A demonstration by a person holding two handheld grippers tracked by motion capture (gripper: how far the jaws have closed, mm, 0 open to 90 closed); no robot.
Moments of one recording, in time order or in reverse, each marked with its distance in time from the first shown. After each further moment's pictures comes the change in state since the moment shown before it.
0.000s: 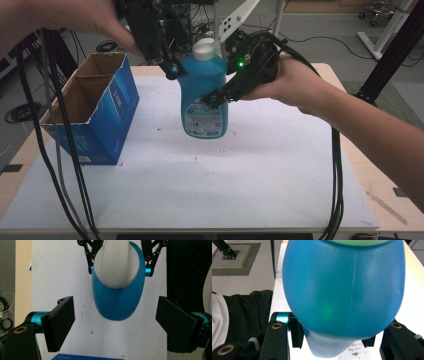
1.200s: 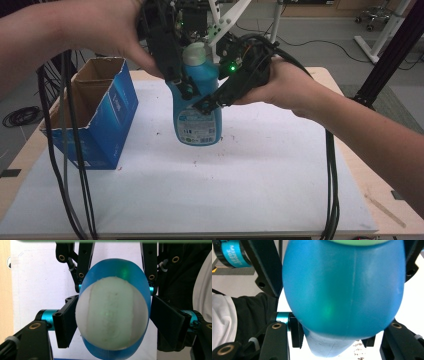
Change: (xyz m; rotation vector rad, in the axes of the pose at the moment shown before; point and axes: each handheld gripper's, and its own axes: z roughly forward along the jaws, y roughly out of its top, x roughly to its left) left arm -0.006 0.014 0.022 0.043 -0.069 -0.020; right arm 0.006 0.011 0.001 0.009 0.025 -0.014
